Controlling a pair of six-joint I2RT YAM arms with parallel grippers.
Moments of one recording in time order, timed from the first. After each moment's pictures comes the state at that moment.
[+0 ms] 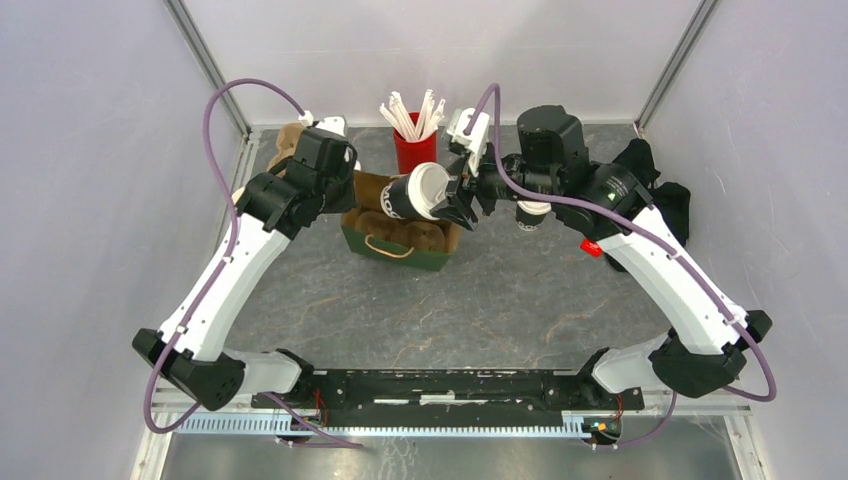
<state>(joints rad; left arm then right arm) -0.51 1.32 1.56 -1.03 -0.31 -0.41 0.76 1.39 1.80 -0.77 -0.41 -0.28</state>
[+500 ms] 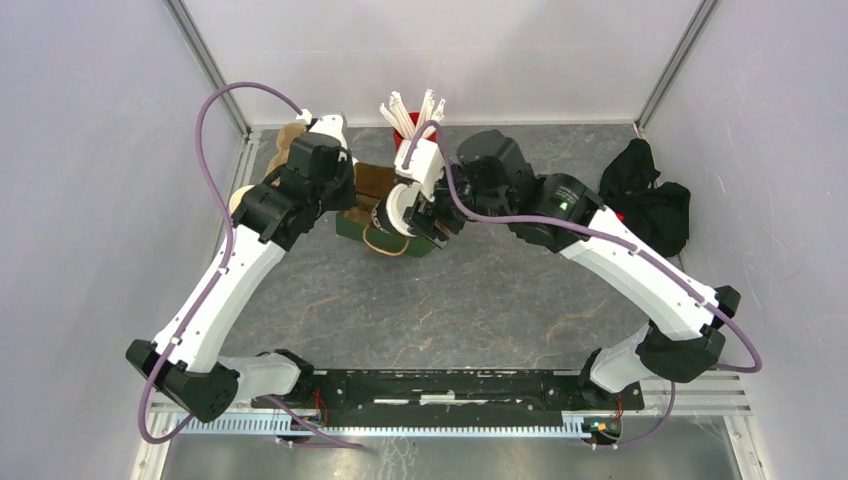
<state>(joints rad) -0.51 1.25 1.49 -0.86 -0.29 -0.35 0.95 1.48 1.84 -0.83 -0.12 -0.30</state>
